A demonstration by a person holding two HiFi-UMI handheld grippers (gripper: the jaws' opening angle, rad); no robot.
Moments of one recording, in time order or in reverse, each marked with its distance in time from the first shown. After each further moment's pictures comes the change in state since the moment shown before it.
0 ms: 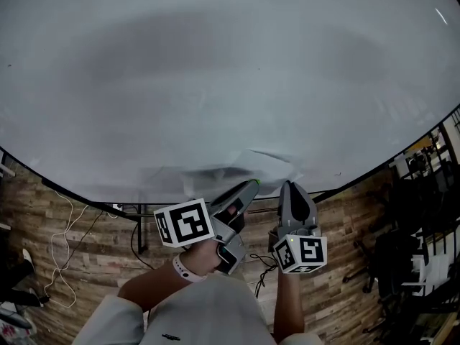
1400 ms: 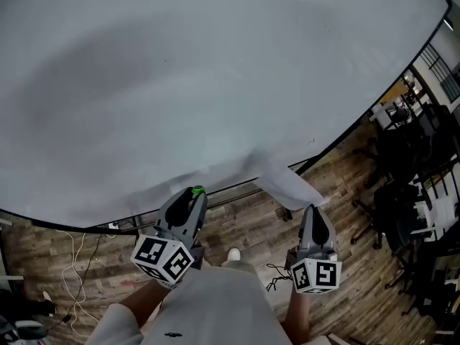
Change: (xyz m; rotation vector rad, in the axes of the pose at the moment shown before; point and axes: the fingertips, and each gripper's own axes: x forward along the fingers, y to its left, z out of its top) left arm -0.054 0.032 0.000 0.783 -0.042 0.182; right arm -0.153 -0.069 -0.003 -0.038 0.025 -0.369
